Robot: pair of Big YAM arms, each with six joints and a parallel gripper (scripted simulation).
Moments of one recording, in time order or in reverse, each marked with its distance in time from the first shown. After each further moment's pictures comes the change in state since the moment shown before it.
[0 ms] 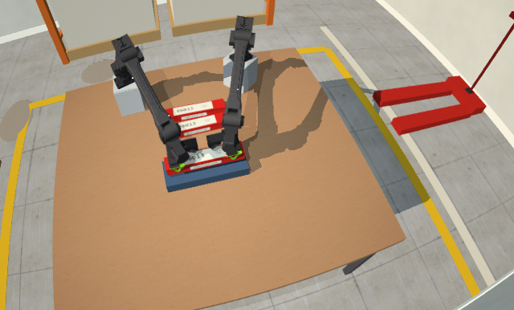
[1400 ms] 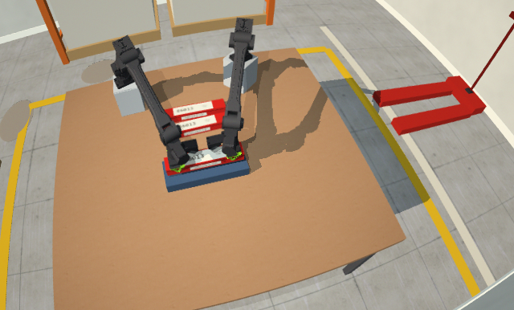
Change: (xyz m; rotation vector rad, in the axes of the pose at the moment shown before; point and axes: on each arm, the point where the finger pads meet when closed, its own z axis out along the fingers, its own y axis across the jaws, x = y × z) left arm -0.001 -0.003 0.010 0.029 0.004 0.006; right arm 0.001 0.004 0.009 -0.030 0.007 0.002
